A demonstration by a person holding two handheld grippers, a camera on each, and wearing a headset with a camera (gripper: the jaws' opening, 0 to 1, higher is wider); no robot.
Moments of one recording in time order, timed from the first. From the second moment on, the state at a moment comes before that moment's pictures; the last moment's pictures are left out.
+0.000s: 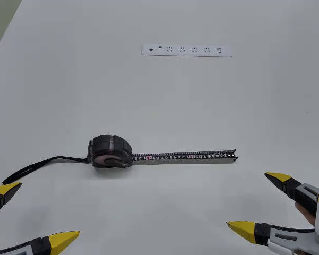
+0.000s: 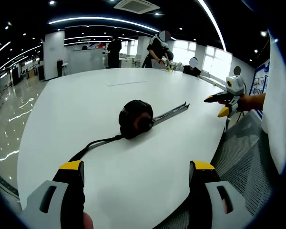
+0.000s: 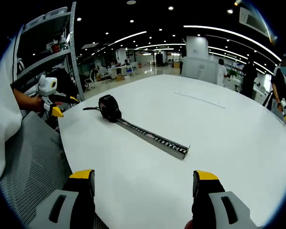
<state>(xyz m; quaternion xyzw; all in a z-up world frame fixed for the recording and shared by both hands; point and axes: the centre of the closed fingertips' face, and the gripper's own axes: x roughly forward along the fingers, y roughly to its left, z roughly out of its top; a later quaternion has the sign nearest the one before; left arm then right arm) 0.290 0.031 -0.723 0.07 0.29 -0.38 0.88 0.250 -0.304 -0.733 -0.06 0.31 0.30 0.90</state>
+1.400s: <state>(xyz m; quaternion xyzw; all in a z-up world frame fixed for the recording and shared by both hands) 0.312 -0.041 -0.724 0.05 0.29 -0.41 0.86 0.264 -0.307 -0.734 -0.07 0.30 0.30 0.90</state>
